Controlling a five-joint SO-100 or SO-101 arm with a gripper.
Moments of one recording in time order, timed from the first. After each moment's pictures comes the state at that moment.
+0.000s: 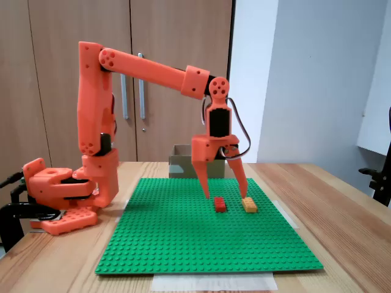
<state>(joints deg) 2.1 85.0 97.6 72.7 2.7</state>
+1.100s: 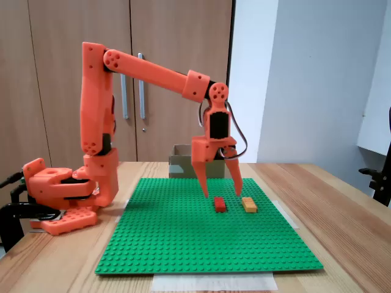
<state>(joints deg) -1.8 84.9 99.5 70.8 2.8</state>
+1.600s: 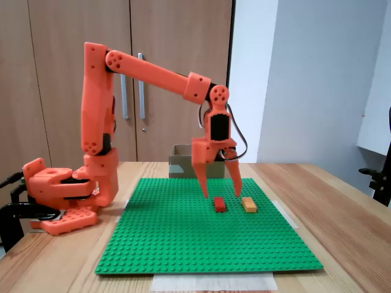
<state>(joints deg) -2.9 82.9 99.5 69.6 2.8</state>
